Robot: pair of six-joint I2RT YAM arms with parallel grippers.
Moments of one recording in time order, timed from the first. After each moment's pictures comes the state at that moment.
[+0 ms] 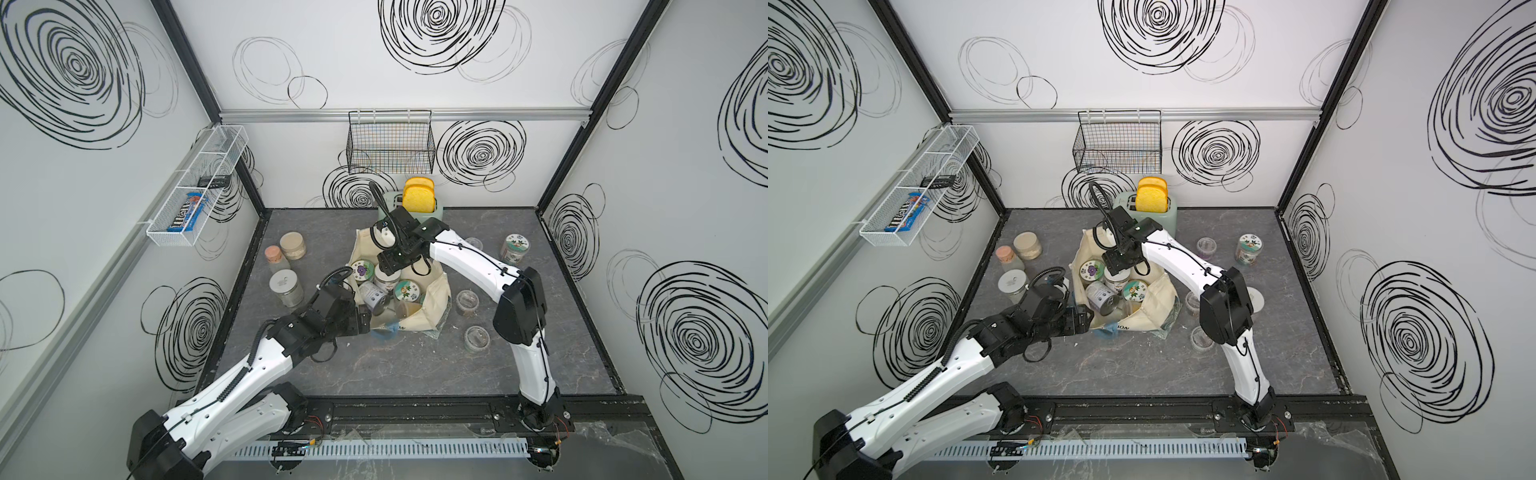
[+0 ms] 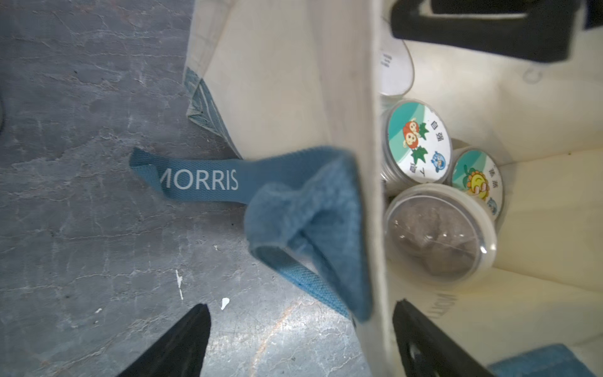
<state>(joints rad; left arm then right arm) -0.64 0.91 0.71 -0.67 -0.07 -0.70 0.76 2.14 2.03 -0.97 -0.06 0.17</state>
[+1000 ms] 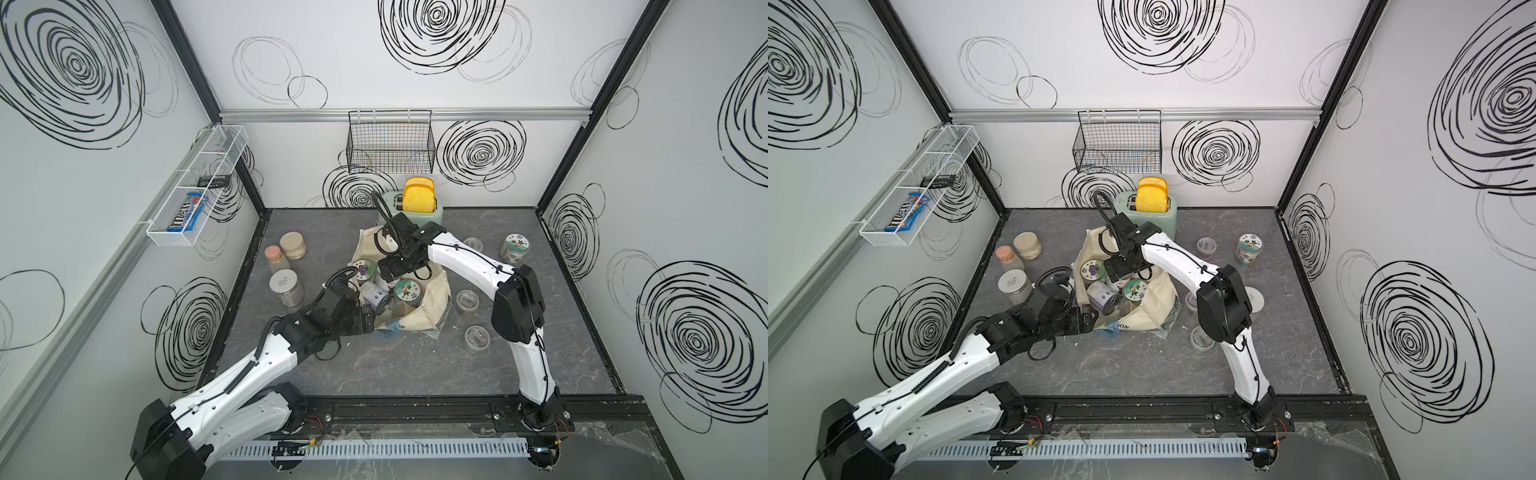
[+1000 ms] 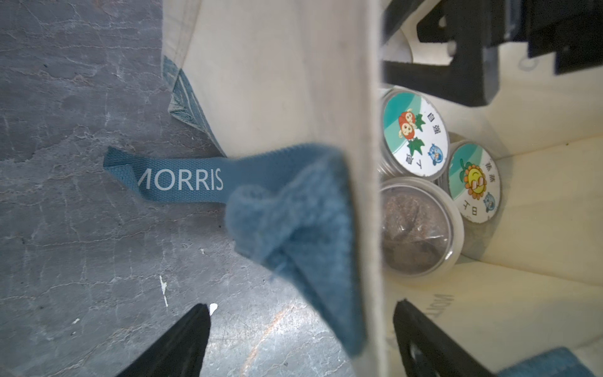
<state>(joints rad) -0.65 0.96 0.71 -0.64 -0.06 -0.70 0.72 2.11 1.90 -0.95 -0.06 0.23</state>
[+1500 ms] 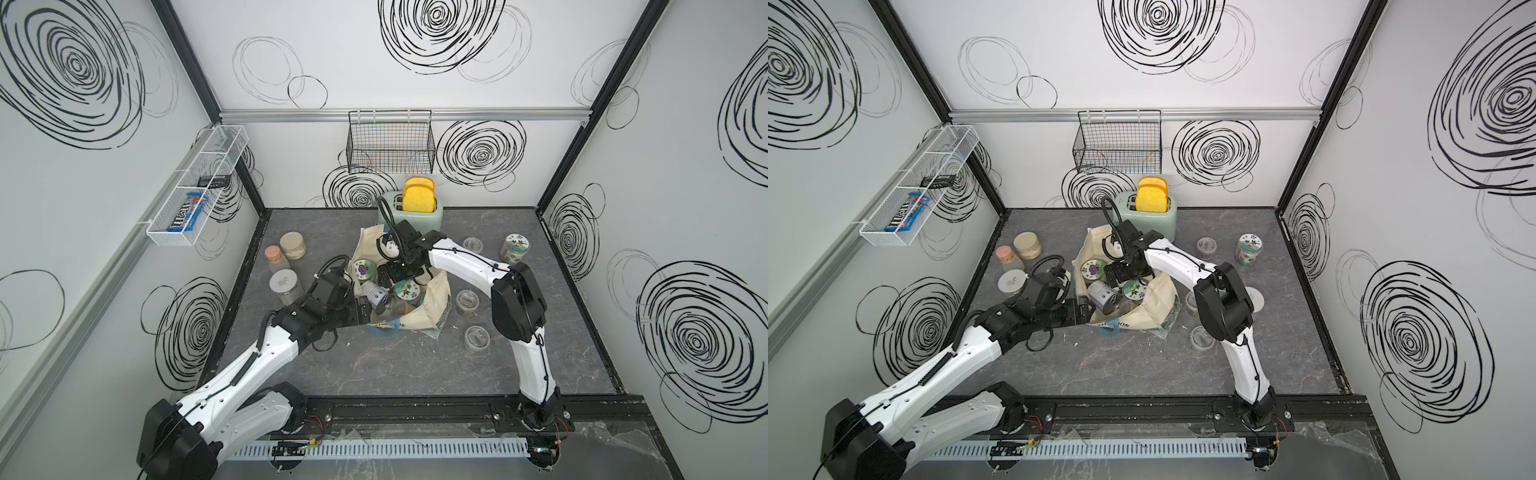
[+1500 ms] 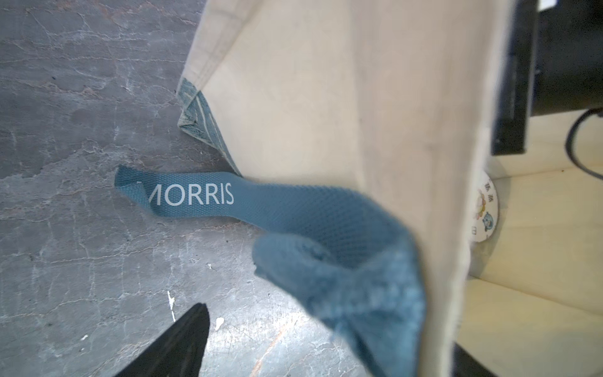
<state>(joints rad) -0.52 1.01 0.74 -0.62 0.04 -0.63 0.71 2.14 1.80 -0.80 -0.20 0.24</state>
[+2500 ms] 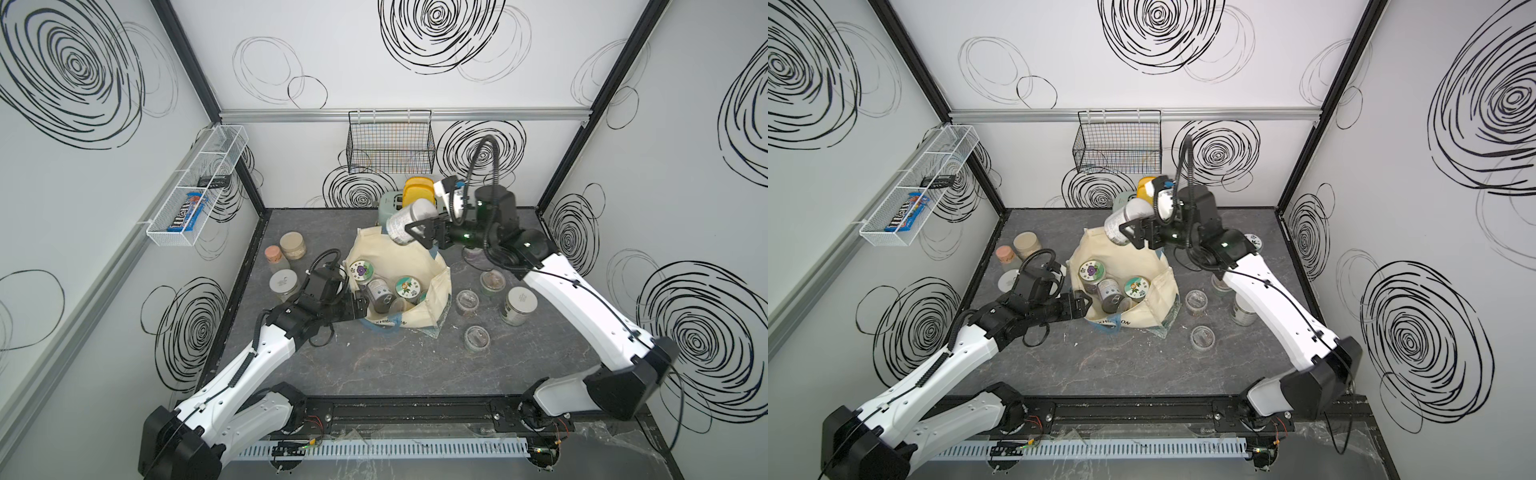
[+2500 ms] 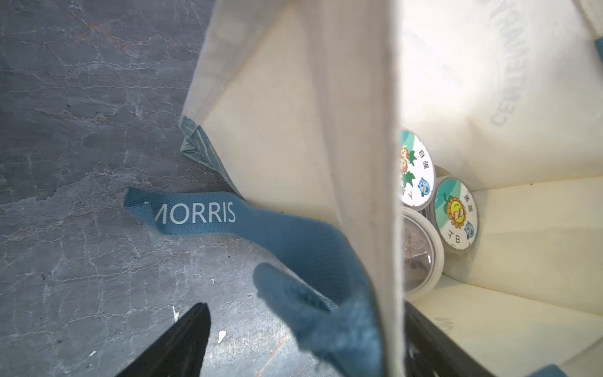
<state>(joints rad) -0.44 1.00 0.77 -0.61 0.09 -0.59 0.52 1.38 1.52 -0.44 -0.39 0.36</state>
